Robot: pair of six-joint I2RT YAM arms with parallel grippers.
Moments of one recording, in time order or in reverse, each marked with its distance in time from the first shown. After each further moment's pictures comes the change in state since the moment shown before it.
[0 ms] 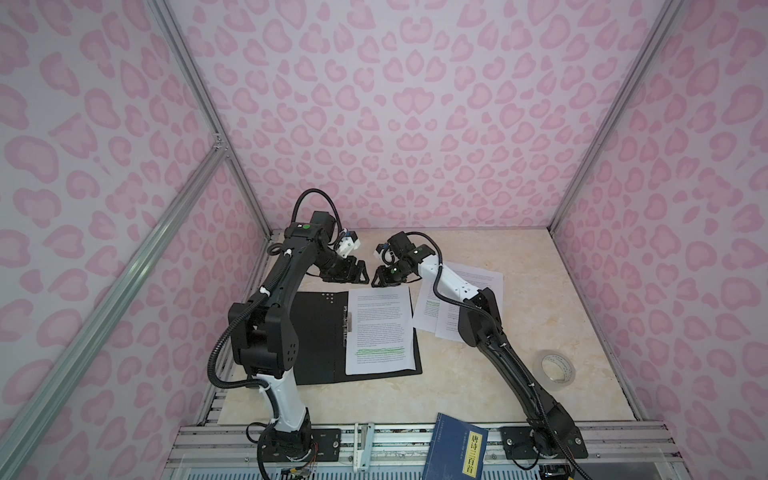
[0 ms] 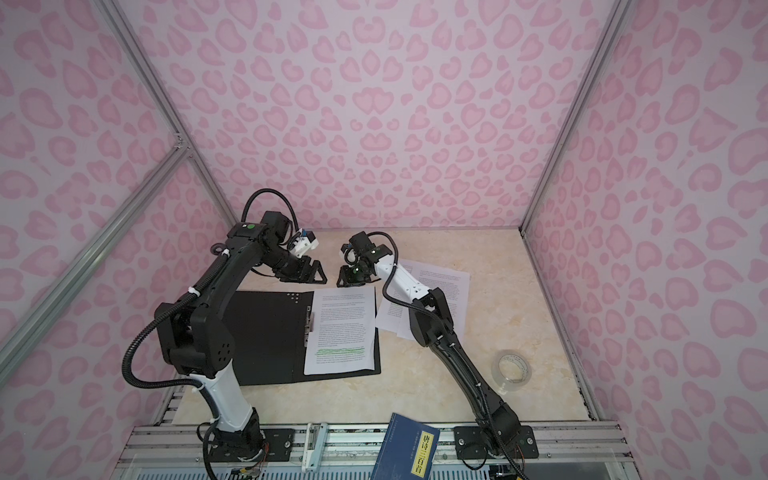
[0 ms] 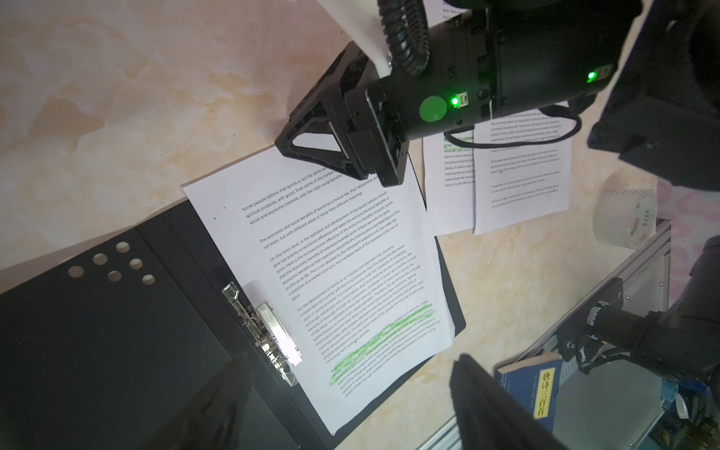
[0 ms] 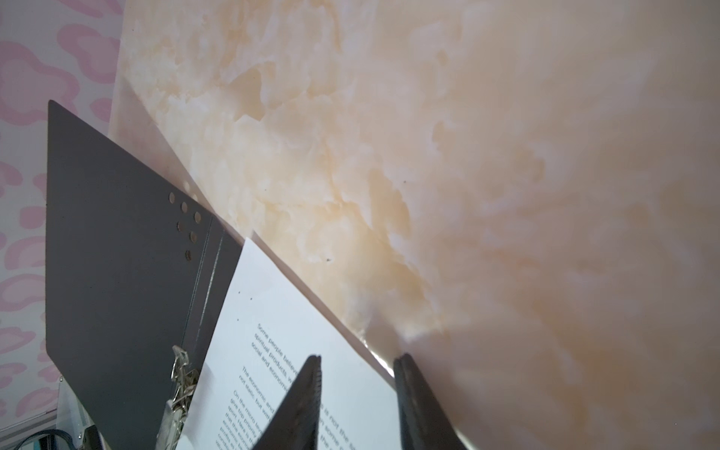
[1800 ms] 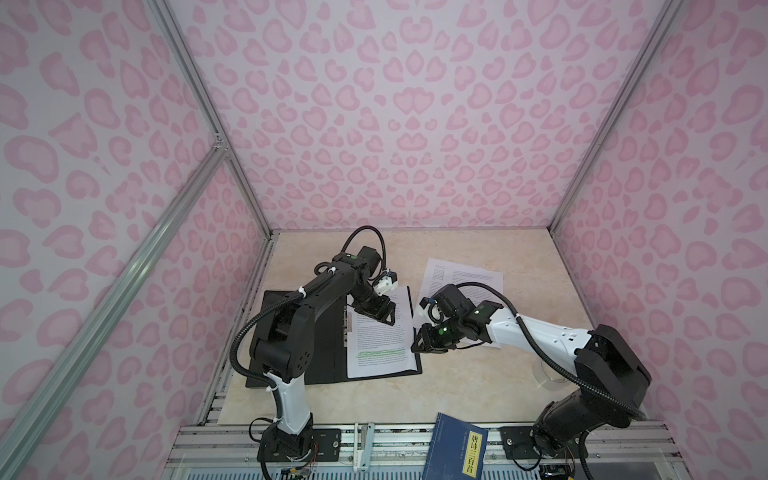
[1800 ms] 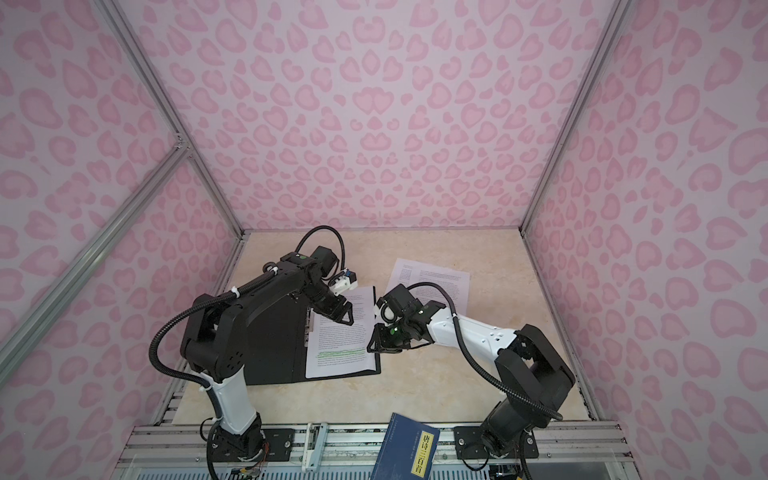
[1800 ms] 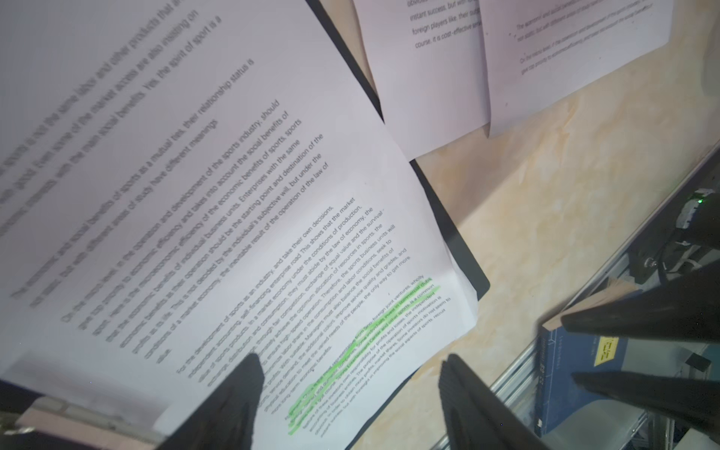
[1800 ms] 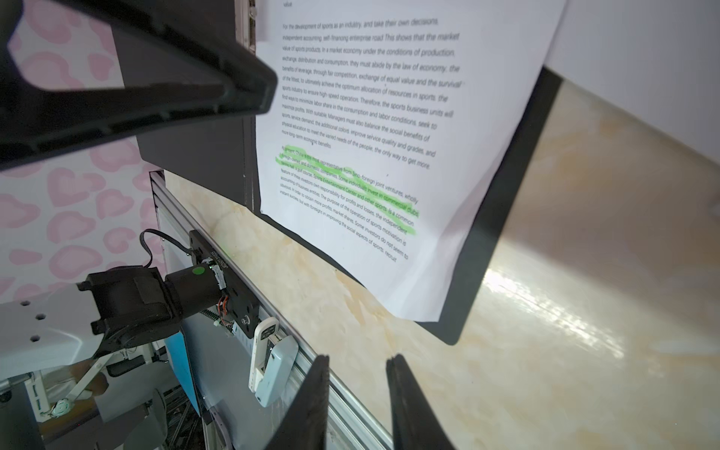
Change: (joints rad) left arm -0.284 0.031 -0.316 0.187 -0.051 0.048; right arm 0.127 -1.256 -1.745 0.473 -0.010 0.379
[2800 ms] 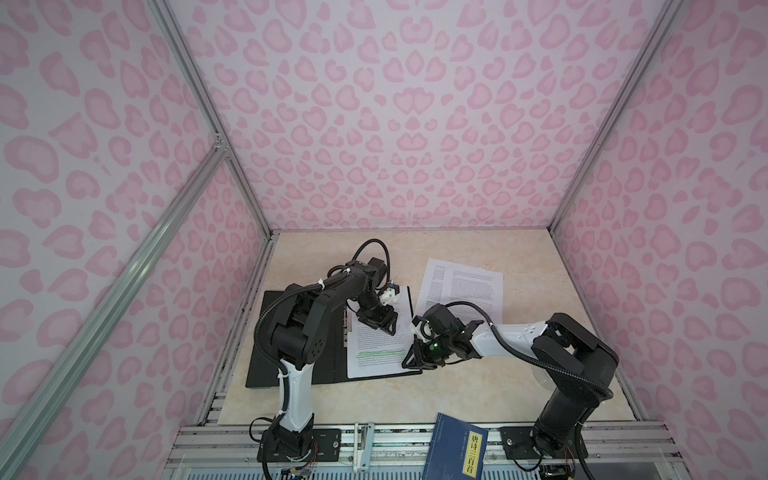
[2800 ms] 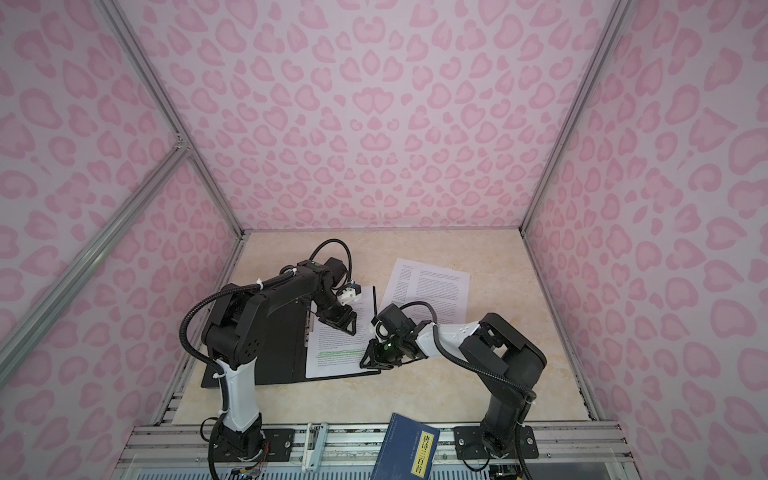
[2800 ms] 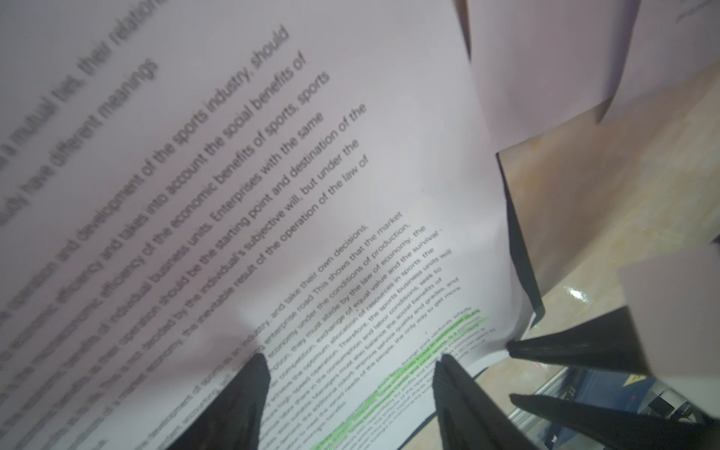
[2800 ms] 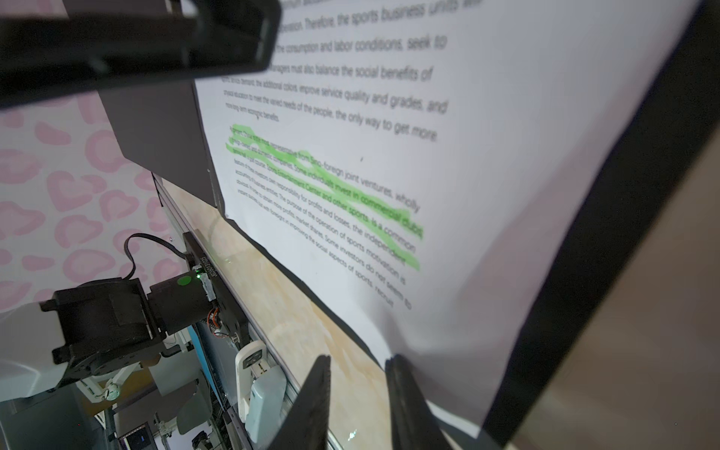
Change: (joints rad) left arm -0.018 0.128 -0.015 0.027 -0.031 -0.040; right arm 0.059 0.172 -0.143 0.347 -0.079 0.121
